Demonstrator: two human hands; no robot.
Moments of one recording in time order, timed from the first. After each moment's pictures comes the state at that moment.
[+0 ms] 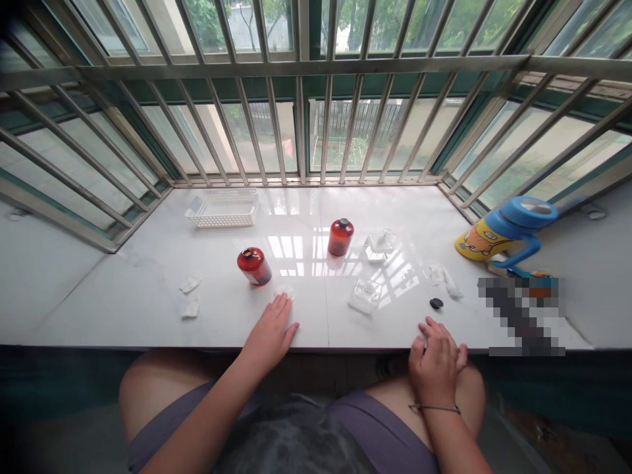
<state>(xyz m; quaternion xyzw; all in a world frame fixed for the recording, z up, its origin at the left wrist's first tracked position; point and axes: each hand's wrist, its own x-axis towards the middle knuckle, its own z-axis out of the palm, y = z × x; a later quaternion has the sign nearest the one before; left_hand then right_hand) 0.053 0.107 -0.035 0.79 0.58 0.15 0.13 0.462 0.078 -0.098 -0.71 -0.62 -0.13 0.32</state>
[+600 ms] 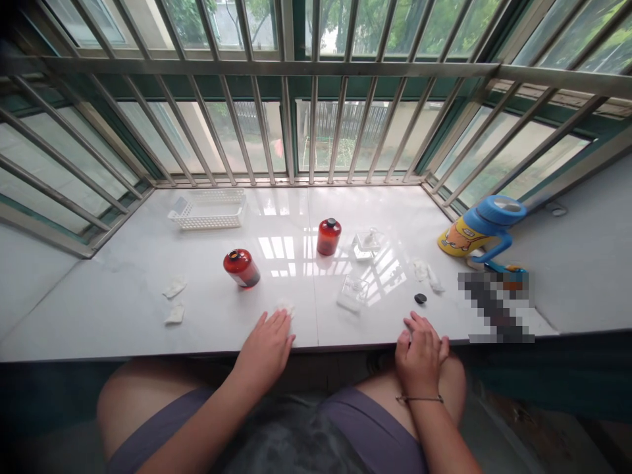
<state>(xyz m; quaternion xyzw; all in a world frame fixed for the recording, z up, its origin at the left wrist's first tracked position) 0.080 0.082 -0.008 0.82 0.56 0.05 0.08 0.460 0.078 -0.096 -0.71 -0.62 -0.14 0.31</state>
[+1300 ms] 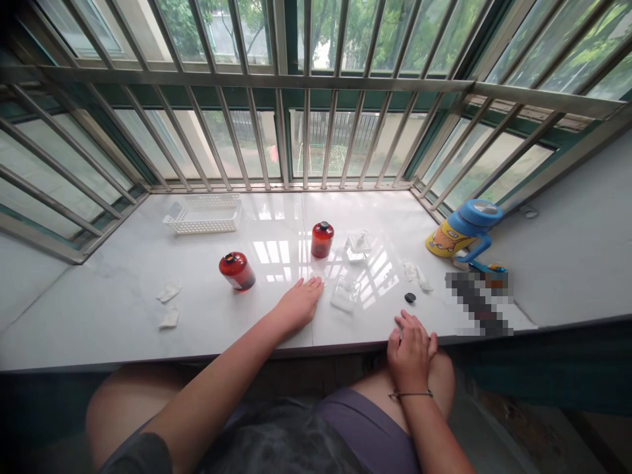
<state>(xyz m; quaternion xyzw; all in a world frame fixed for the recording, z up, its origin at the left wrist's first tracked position) 0.149 0.202 -0.013 0.88 0.44 0.01 0.14 0.459 0.079 -0.099 -0.71 -0.62 -0.13 0.32</state>
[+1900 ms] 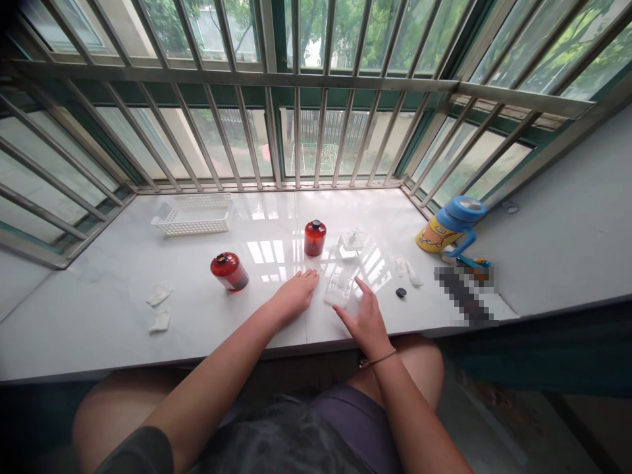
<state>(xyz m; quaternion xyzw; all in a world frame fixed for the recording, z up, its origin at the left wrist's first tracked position) 0.154 0.227 -0.012 0.88 0.43 0.03 0.17 0.393 0.135 -0.035 -0.58 -0.69 0.09 0.42</state>
